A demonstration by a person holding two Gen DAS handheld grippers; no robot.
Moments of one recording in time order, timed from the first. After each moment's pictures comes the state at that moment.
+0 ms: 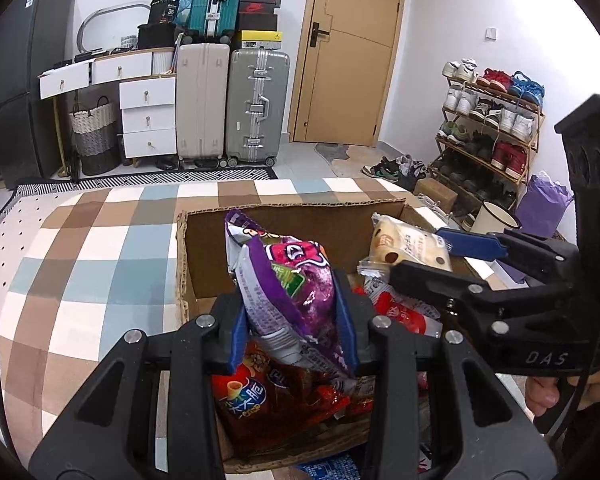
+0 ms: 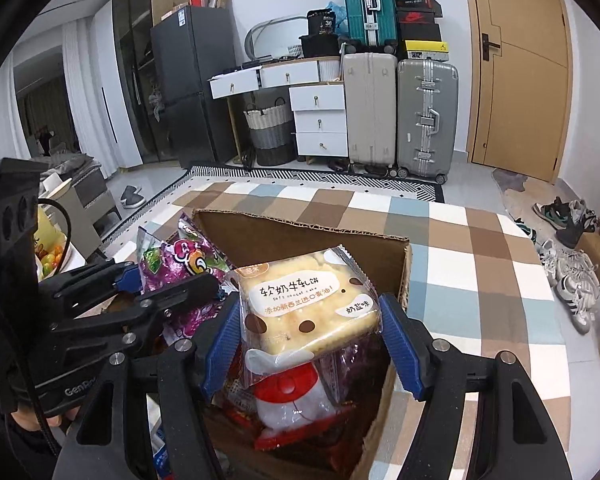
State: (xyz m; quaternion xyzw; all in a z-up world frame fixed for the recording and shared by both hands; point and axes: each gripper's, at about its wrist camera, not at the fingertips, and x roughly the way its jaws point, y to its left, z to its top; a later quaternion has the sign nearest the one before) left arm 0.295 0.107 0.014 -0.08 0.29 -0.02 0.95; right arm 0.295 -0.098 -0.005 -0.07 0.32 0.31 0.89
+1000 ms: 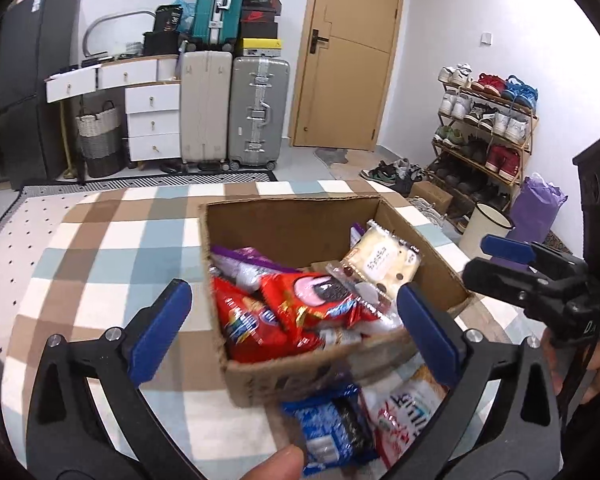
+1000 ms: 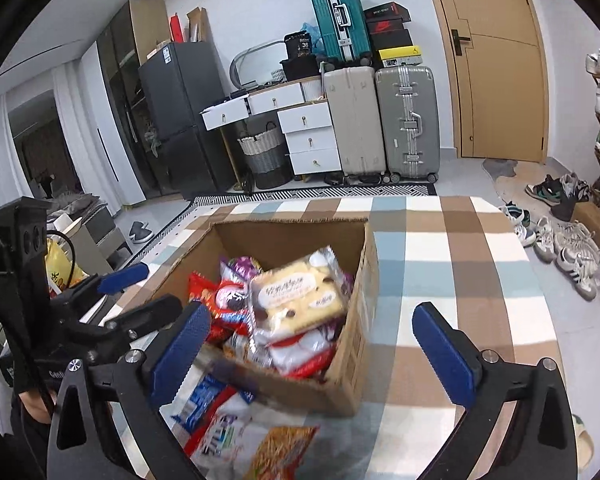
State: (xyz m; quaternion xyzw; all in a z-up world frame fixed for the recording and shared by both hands) left arm 0.221 0.097 0.039 -0.07 0.28 -0.01 0.96; right arm 0.241 -0.165 0.014 0.00 0.31 0.31 0.90
